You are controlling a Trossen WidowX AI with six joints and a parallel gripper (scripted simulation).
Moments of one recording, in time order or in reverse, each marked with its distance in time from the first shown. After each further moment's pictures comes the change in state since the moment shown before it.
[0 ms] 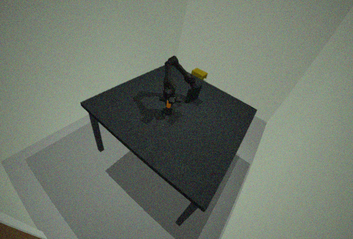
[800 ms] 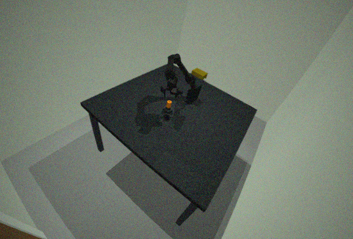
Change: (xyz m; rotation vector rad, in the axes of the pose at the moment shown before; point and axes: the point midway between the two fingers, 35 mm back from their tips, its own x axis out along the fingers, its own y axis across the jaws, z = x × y) arm -0.099 -0.002 0.005 -0.002 -0.020 -0.011
